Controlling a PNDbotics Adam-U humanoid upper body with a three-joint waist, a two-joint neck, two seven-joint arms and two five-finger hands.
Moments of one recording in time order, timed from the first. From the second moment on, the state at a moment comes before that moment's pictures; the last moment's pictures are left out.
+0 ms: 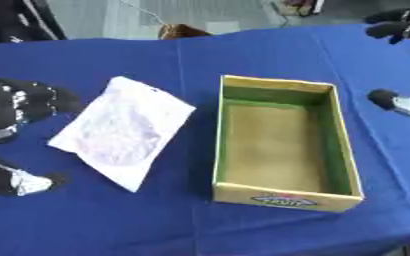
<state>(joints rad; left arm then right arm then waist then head) -0.21 0.82 -0.05 -1.99 -0.78 -0.45 -0.41 -0.26 -0.87 -0.02 -1.92 0.43 -0.30 0.35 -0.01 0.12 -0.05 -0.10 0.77</state>
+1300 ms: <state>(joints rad) -0.37 0.78 -0.14 -1.81 -0.67 -0.47 -0.52 -0.28 -0.87 -0.01 -1.91 0.43 -0.30 0.37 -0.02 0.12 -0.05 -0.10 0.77</state>
